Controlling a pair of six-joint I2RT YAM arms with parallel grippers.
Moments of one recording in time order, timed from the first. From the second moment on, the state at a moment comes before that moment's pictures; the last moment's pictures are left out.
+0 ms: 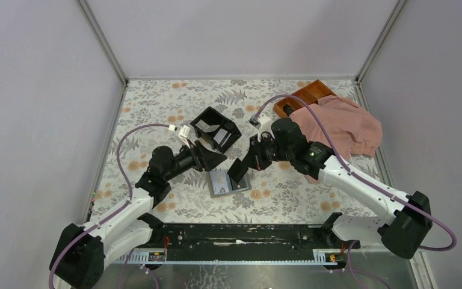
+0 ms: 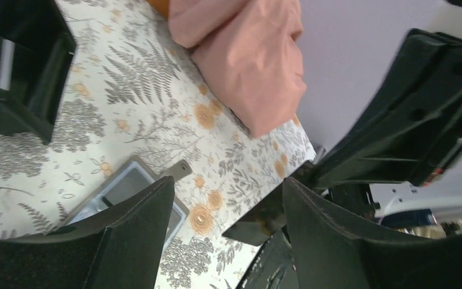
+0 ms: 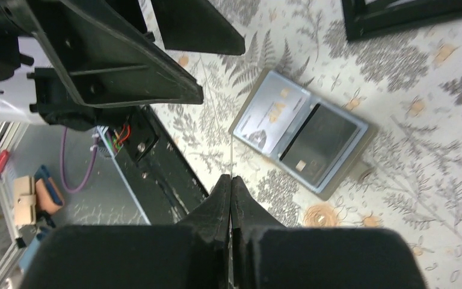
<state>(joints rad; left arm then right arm) -0.47 0.91 0.37 0.43 0.43 -0.77 0.78 1.21 1.02 -0.38 -0.35 0.36</state>
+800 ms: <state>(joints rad) -0.60 1.07 0.35 0.64 0.69 -0.76 0.78 1.20 0.97 -0.39 -0.50 0.43</state>
